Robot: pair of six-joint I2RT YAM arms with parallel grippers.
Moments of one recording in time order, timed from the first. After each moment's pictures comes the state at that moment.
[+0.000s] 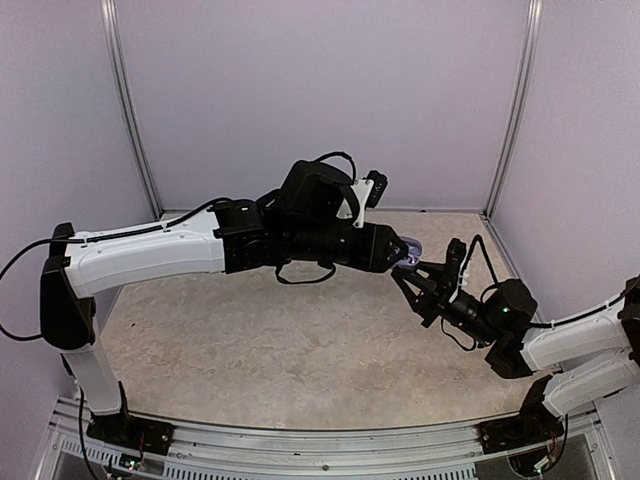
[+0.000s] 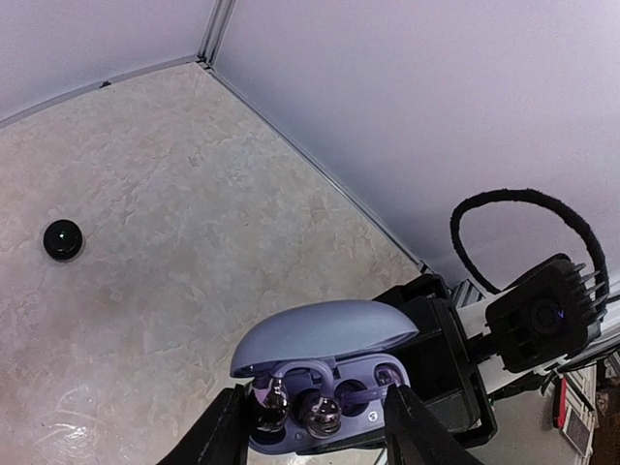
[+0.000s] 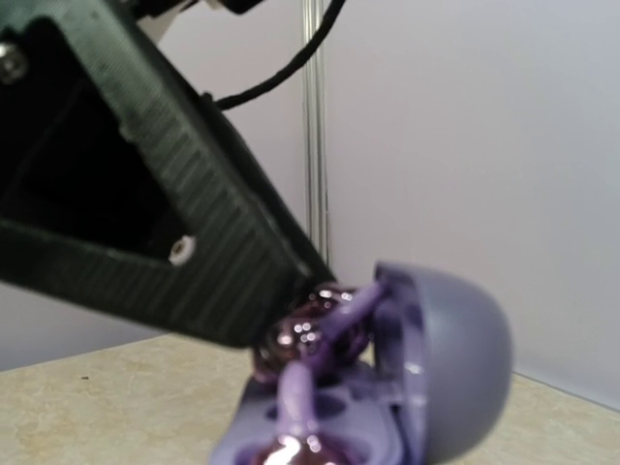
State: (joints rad) left arm -1.13 1.83 1.71 -0.30 -0.01 -0.49; right arm 0.81 1.25 0.26 1.27 -0.16 0.05
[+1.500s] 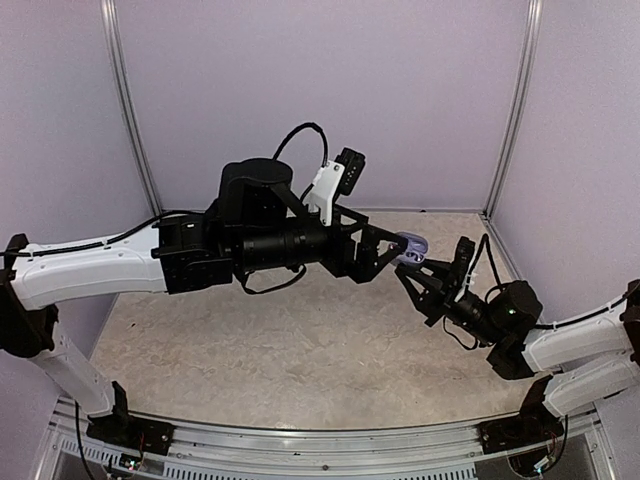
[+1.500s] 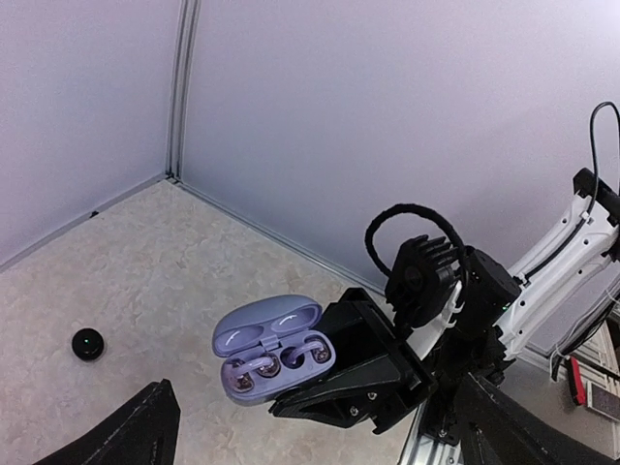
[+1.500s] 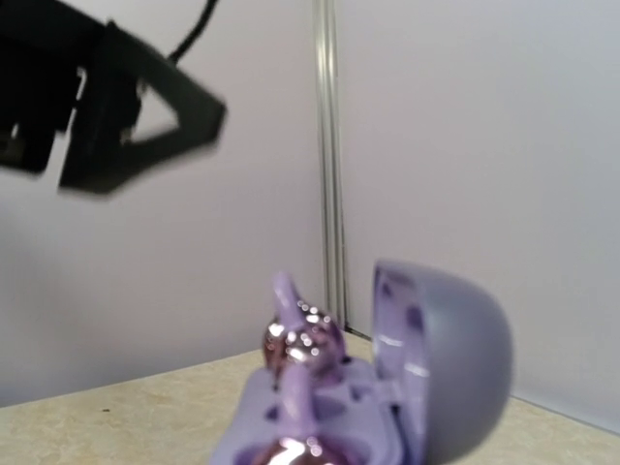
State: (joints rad) left arm -1.19 1.59 1.46 -0.05 -0.04 -0.26; right arm 0.81 1.23 0.25 1.33 -0.17 0.08
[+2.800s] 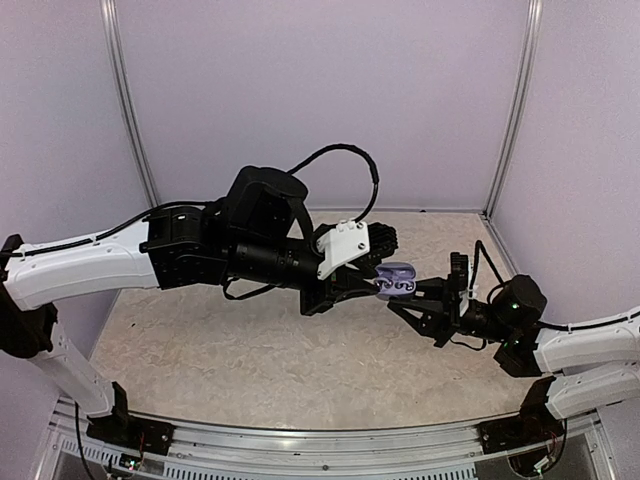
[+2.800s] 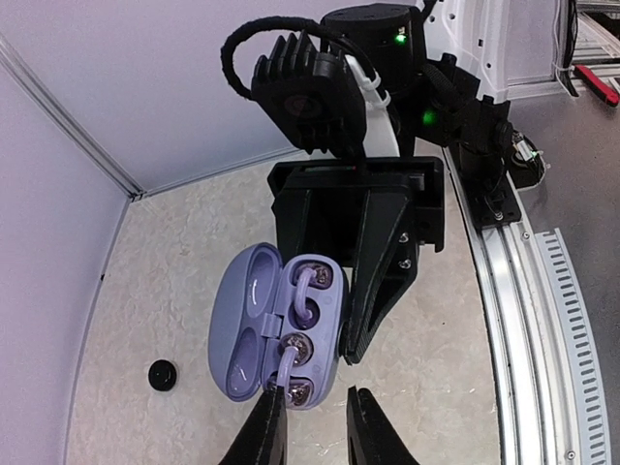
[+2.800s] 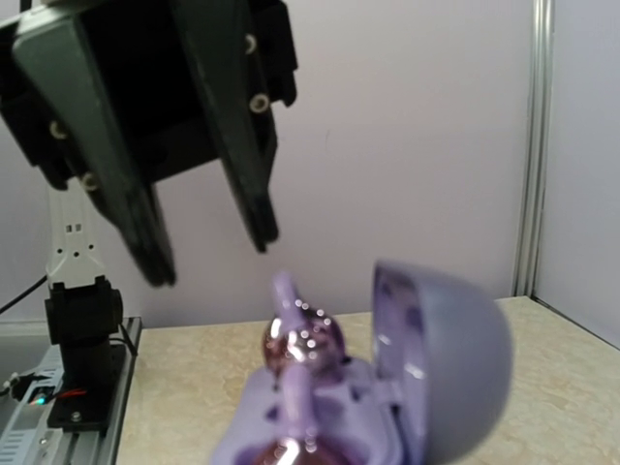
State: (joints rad) left arm -1.22 1.56 1.51 -0.41 0.12 0.46; right arm 0.81 1.10 0.27 1.10 -0.55 0.10
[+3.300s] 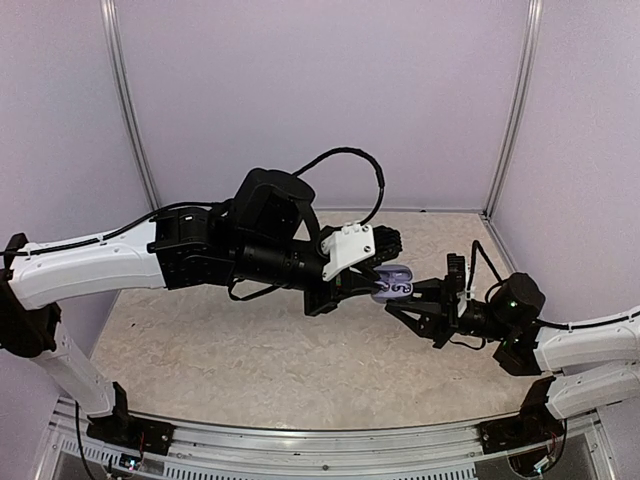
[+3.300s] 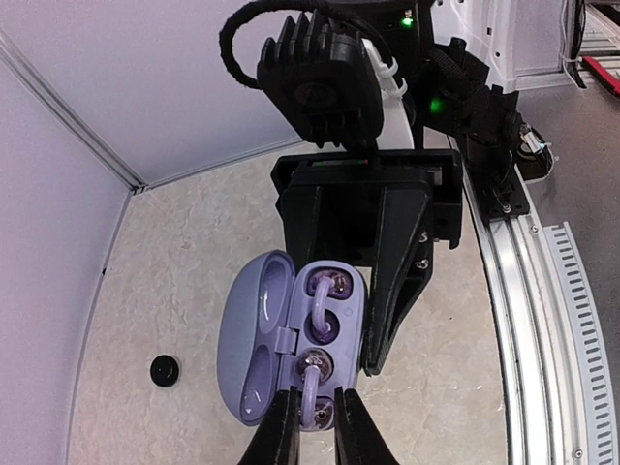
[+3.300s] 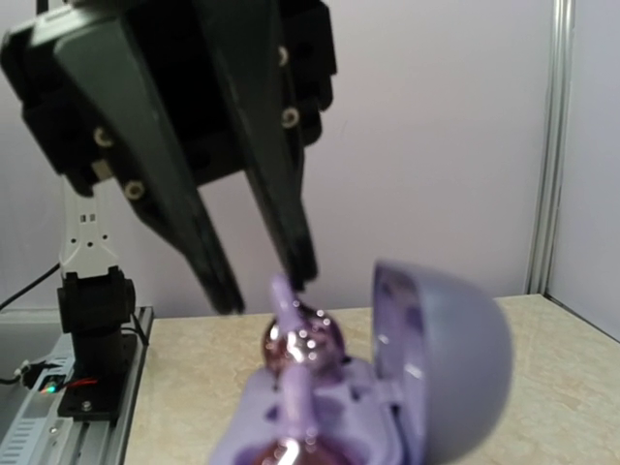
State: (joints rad) left arm -1.22 1.59 1.53 -0.42 0.10 0.47; right arm 0.82 1.10 0.29 1.07 -0.57 0.08
